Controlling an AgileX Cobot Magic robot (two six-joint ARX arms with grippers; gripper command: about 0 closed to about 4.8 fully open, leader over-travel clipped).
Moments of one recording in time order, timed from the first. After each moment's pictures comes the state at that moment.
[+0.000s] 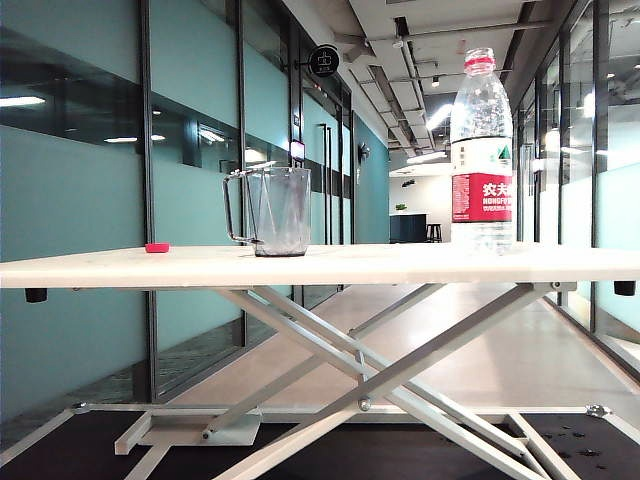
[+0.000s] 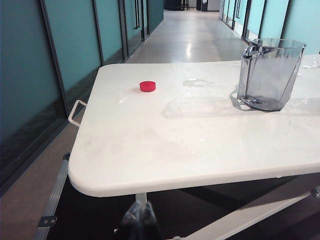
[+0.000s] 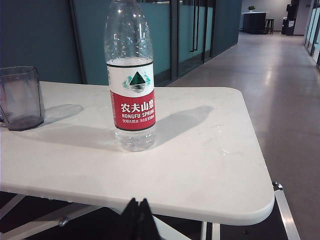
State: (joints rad) left arm 0.08 0.00 0.01 -0.01 0.24 0.03; right arm 0.06 0.00 0.01 0.07 -0.08 0.00
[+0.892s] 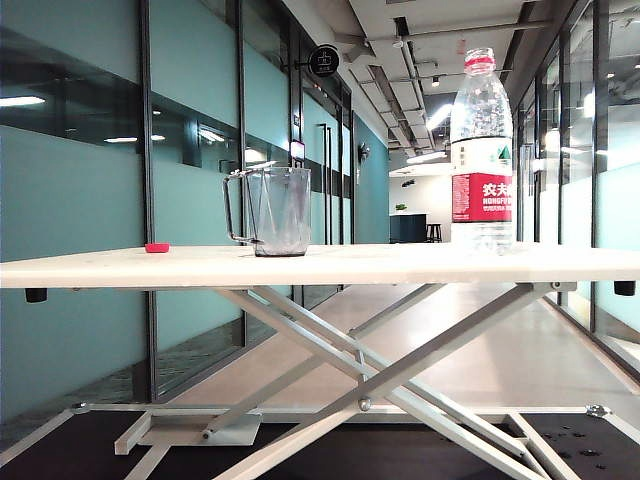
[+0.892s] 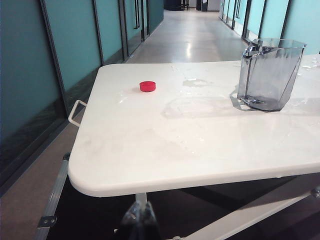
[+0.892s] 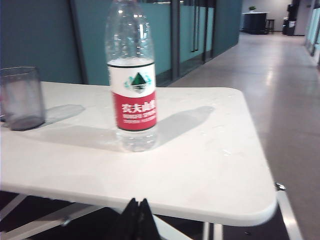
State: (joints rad) left arm 0.08 0.00 0.01 -0.01 0.24 0.03; right arm 0.06 0.00 0.01 0.07 -0.09 0.00
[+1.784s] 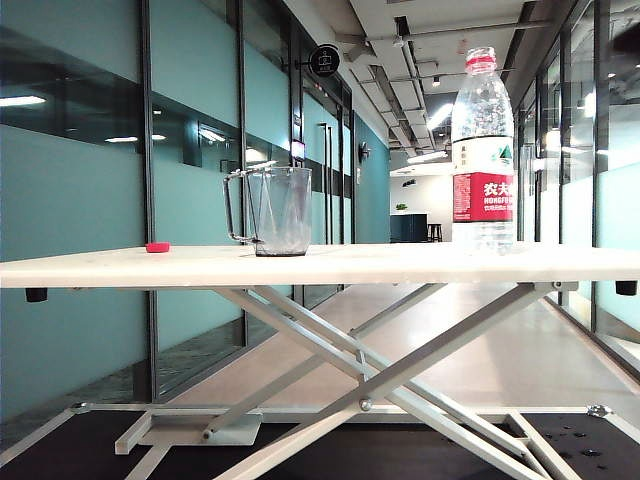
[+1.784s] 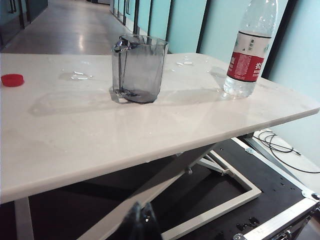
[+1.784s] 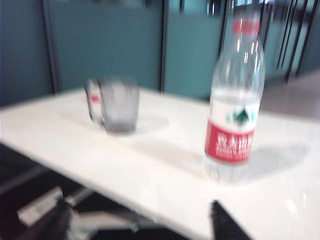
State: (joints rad) left arm 0.08 0.00 0.01 -0.02 0.67 -0.08; right arm 0.16 0.25 0.09 0.24 -0.30 -0.05
